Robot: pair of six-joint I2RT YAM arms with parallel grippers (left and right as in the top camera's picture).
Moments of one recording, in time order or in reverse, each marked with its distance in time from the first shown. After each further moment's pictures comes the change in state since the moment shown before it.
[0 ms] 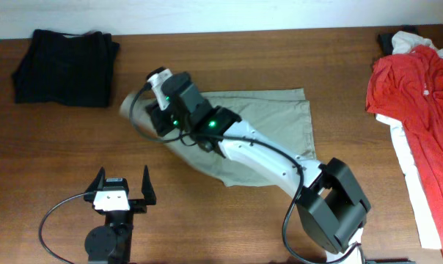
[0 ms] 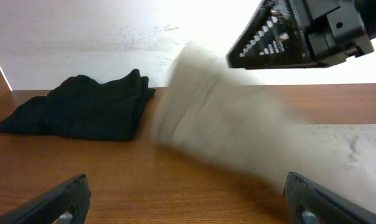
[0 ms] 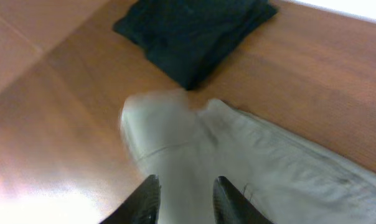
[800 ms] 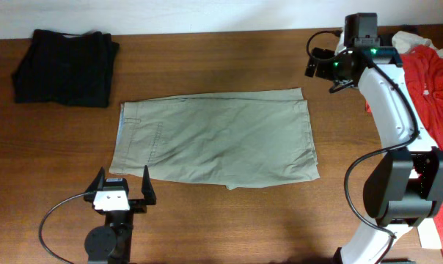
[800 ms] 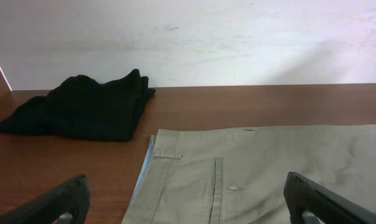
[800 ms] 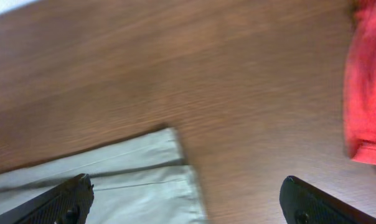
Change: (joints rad) left arm 0.000 0.000 0.000 0.000 0.000 0.000; right arm -0.837 -0.060 0.108 -0.623 0.146 0.014
